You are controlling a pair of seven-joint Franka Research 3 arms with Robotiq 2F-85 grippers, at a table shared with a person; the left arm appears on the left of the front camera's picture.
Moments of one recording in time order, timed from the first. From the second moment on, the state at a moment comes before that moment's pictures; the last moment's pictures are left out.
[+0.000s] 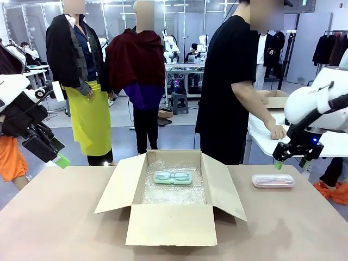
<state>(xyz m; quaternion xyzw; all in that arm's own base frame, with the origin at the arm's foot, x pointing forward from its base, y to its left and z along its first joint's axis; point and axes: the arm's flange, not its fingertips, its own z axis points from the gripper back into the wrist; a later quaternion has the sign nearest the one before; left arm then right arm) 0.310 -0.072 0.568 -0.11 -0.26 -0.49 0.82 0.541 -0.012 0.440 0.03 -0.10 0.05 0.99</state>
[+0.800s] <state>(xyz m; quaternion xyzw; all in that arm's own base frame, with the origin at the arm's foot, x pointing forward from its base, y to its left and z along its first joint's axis) 0.310 -0.072 0.568 -0.11 -0.26 -0.49 0.82 0.636 -0.025 0.434 0.02 -0.04 0.13 0.99</state>
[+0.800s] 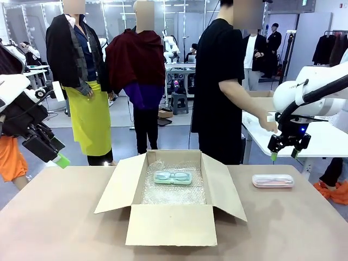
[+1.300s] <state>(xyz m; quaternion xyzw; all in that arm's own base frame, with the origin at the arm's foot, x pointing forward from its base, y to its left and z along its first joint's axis) 0.310 -0.072 0.568 -0.11 -0.26 -0.49 0.82 0.666 -0.025 0.425 -0.04 0.03 0.51 0.86</state>
